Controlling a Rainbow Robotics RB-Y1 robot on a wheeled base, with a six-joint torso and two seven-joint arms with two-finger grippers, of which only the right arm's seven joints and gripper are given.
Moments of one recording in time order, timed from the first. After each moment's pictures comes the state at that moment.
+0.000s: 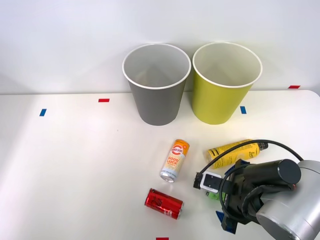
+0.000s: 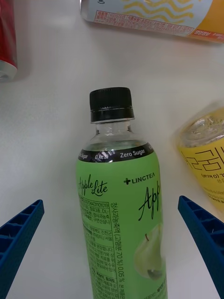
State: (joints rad) arm -0.01 -0.58 0.47 -2.36 -0.33 1.57 2.07
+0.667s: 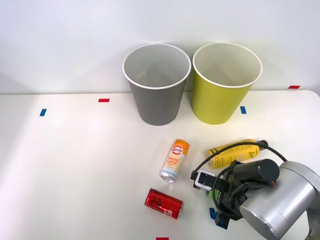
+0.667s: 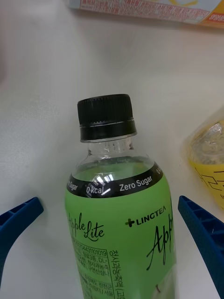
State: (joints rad) arm -0.03 -0.51 0.49 -2.23 -0.25 1.51 2.08
